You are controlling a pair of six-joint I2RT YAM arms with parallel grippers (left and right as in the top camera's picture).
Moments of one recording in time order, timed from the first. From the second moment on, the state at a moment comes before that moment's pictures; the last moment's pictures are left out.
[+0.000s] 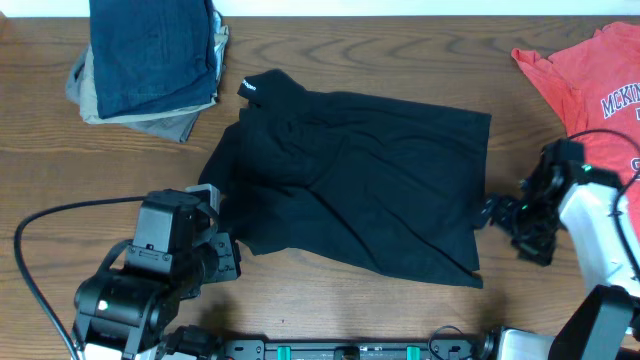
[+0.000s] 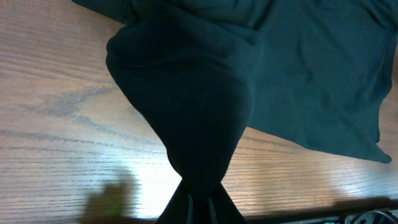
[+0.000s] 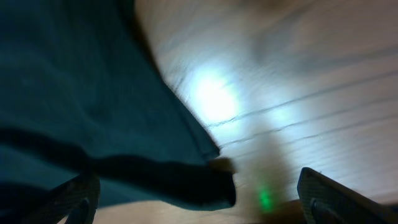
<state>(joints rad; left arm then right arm) -0.26 0.81 1.00 -1.26 0.15 -0.41 -0.23 1.47 0.91 -1.10 -0.16 0.32</state>
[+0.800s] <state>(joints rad) -0.26 0.86 1.00 -1.22 0.15 -0.42 -0.03 1.47 0.75 -1.12 -0.21 0.42</state>
